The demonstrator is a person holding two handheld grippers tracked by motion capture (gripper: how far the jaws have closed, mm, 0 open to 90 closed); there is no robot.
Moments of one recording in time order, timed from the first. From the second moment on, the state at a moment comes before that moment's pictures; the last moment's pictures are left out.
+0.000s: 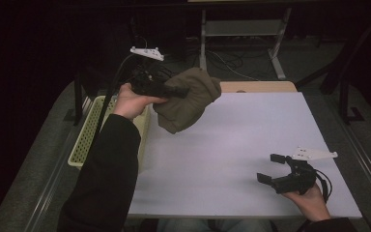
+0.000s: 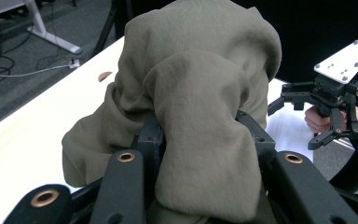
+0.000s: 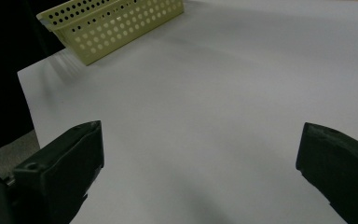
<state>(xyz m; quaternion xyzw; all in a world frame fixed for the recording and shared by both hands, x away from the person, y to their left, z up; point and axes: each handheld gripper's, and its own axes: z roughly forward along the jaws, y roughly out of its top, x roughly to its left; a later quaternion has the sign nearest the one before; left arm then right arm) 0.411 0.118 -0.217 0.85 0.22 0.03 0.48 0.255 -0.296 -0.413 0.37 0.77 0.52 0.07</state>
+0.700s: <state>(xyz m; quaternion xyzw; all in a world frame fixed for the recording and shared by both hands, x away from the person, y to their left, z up) 0.415 0.080 -0.247 0.86 0.20 0.00 0.48 0.255 -0.299 -0.413 0.38 0.76 0.52 0.07</state>
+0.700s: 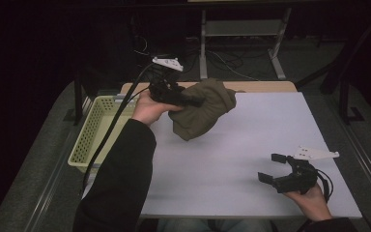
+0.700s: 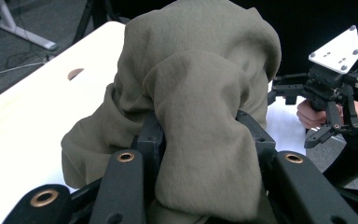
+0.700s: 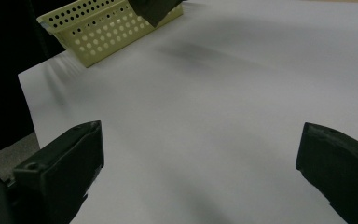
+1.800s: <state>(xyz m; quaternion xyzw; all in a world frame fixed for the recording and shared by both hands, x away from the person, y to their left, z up) 0.419 0.033 -0.294 0.87 0.18 -0.04 0.47 0.255 -0.299 -0.413 0.37 0.76 0.52 0.07</state>
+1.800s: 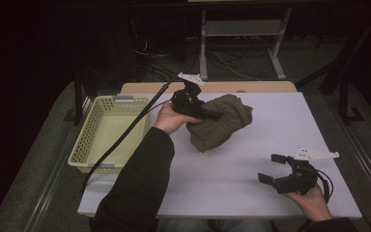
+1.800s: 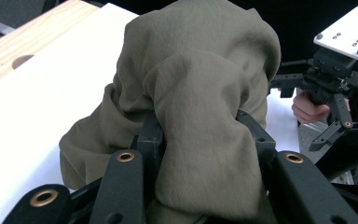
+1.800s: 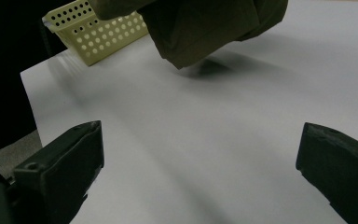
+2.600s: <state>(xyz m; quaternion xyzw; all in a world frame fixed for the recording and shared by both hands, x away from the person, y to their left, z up) 0.415 0.002 -0.334 0.87 0.16 -0.06 0.45 0.254 -0.299 -0.413 0.37 0.76 0.52 0.07</state>
